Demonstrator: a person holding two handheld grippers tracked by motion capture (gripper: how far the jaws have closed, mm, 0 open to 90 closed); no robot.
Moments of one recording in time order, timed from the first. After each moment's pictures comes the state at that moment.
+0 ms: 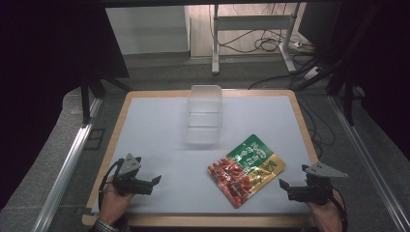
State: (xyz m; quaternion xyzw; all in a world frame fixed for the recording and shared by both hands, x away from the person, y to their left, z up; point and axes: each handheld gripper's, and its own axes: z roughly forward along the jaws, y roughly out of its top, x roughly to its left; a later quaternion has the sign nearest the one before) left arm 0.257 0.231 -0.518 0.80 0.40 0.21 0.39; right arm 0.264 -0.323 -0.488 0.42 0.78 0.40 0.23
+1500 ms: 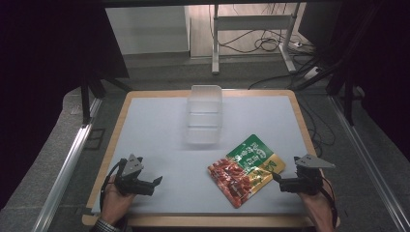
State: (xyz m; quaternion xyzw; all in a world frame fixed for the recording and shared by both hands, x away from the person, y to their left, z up) left arm 0.258 0.227 -0.521 0.81 0.38 0.22 0.38; right arm 0.289 -0.305 -0.490 0.40 0.79 0.40 0.24
